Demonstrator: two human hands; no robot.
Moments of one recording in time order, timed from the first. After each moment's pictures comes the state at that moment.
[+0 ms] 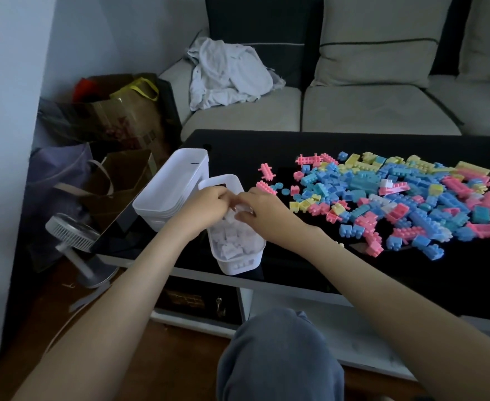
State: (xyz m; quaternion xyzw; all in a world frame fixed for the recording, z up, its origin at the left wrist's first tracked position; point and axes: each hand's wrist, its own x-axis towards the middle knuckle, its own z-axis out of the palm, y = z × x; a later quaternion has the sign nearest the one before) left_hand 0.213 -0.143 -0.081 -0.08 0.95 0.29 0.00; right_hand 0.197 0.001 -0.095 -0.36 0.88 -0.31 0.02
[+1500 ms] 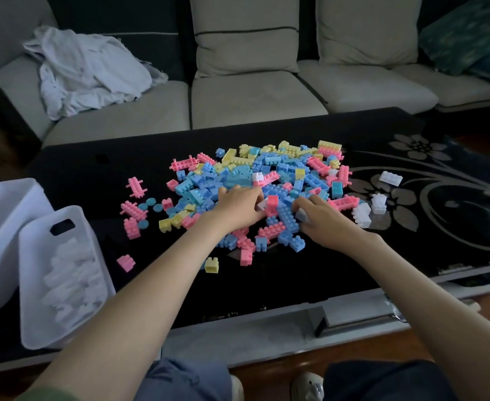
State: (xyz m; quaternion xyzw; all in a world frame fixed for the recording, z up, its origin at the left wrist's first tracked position) left_hand 0.093 0.115 -0.133 0.24 0.97 0.09 0.04; right_hand 0.153 0.305 -0.154 -0.10 0.97 -0.20 0.03
